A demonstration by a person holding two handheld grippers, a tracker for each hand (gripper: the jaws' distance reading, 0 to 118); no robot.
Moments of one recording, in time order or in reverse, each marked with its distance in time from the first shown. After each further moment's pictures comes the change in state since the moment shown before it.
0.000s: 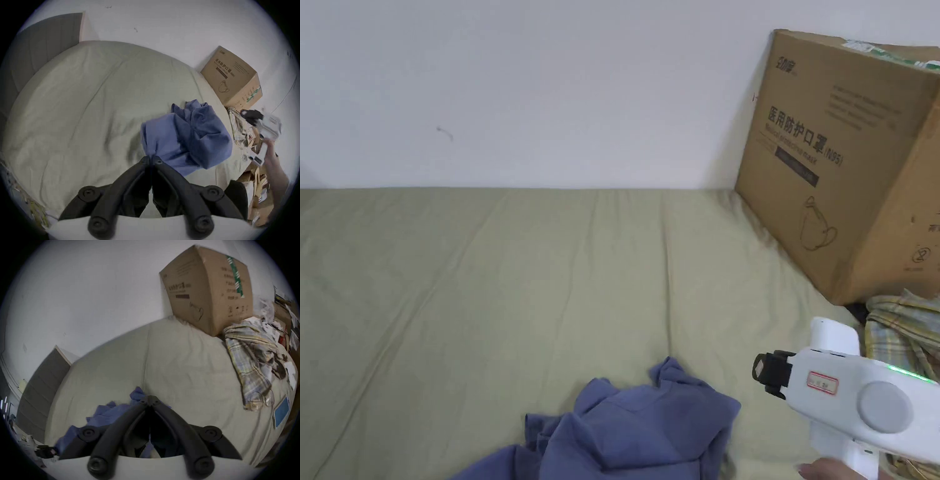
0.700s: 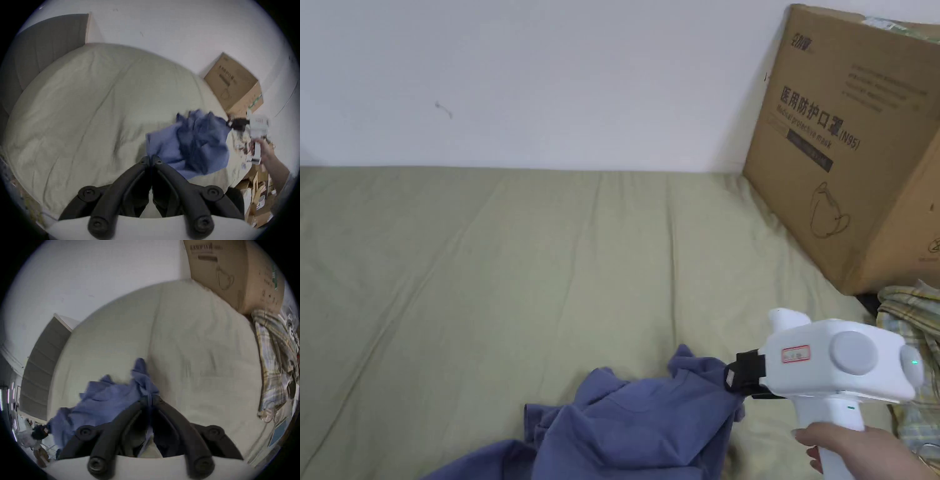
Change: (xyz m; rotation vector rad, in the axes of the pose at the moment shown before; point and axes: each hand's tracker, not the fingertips) left arm -0.006 0.016 0.018 0.111 -0.018 0.070; right arm -0.003 0.023 -0.031 -0.264 0.103 0.091
